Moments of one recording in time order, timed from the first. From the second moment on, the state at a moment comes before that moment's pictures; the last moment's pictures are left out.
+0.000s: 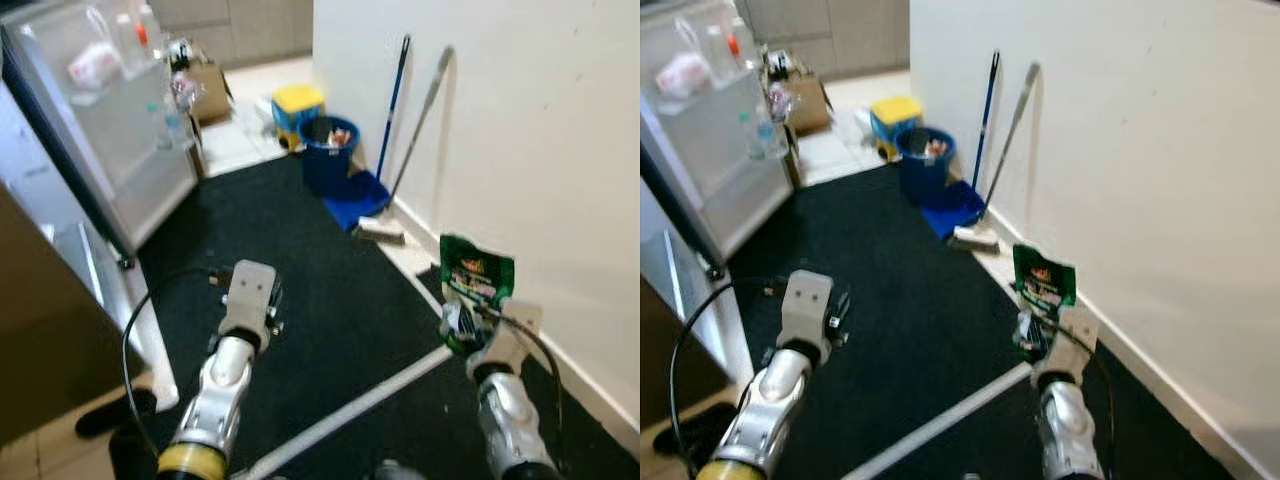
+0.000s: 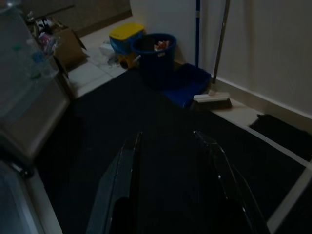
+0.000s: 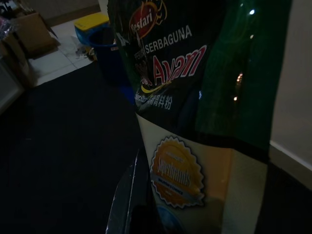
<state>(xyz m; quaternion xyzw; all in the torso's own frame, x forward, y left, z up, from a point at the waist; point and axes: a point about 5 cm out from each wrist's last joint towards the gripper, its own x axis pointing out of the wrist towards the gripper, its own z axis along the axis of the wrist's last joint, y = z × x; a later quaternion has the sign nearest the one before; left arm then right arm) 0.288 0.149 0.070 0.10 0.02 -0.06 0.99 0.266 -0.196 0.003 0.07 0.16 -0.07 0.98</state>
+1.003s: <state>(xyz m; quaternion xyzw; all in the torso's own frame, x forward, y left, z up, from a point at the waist) 0.287 0.151 0.069 0.10 0.02 -0.06 0.99 0.266 -0.194 0.001 0.07 0.16 -0.07 0.98</state>
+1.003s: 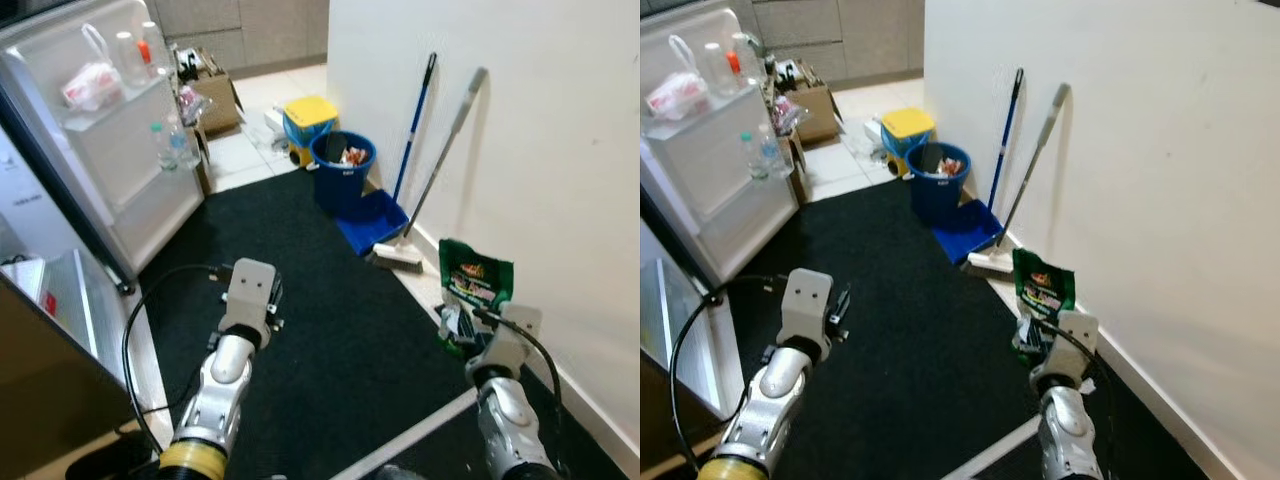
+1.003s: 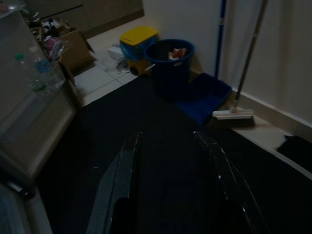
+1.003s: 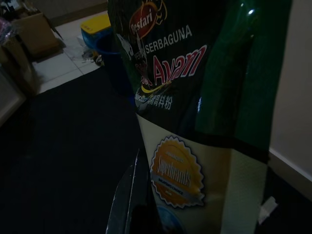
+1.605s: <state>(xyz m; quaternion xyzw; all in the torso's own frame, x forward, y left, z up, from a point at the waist) 0.289 0.146 0.071 0.10 0.02 -0.07 0.99 0.266 -0.200 0.002 0.09 0.16 -0.09 0.98</state>
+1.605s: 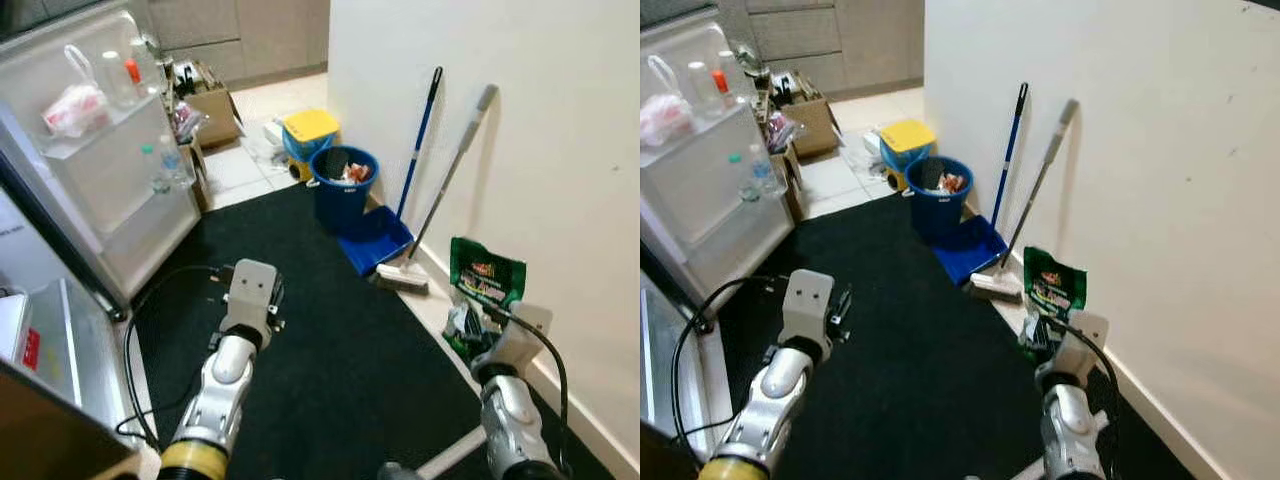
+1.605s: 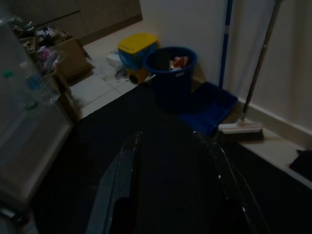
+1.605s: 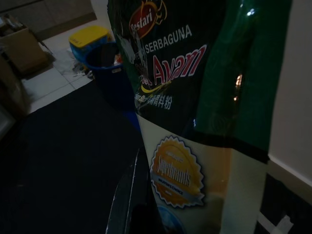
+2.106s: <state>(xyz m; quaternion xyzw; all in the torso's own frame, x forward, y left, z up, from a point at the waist) 0.287 0.151 0.069 0.10 0.03 -0.06 0.99 0.268 -0.195 0.002 0.09 0.15 -0.08 0.98</state>
